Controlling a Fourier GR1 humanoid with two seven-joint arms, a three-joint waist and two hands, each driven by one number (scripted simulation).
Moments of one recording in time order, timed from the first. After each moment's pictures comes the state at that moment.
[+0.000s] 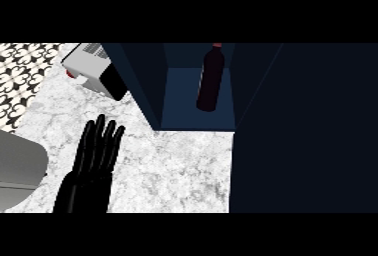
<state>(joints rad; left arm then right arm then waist) -0.03 0.50 -0.67 -1.95 0.69 0.61 -0.45 0.10 -0.19 0.02 -2.34 -0.25 0.49 0.39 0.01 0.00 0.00</state>
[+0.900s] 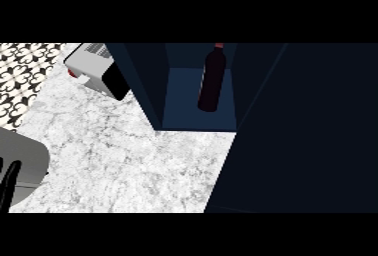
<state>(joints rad) 0.51 0.76 -0.27 -2.20 0.85 0.33 -0.59 0.11 -0.05 0.52 -2.40 -0.19 0.37 0.63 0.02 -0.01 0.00</state>
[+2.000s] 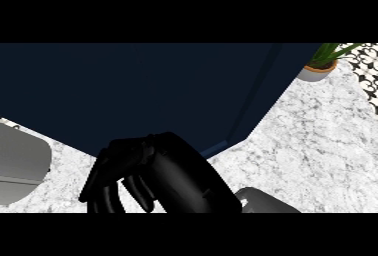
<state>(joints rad) 0.76 0.81 0.16 -2.18 1.05 -0.07 -0.55 -0.71 0.00 0.65 -1.89 0.03 -0.19 0.65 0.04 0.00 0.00</state>
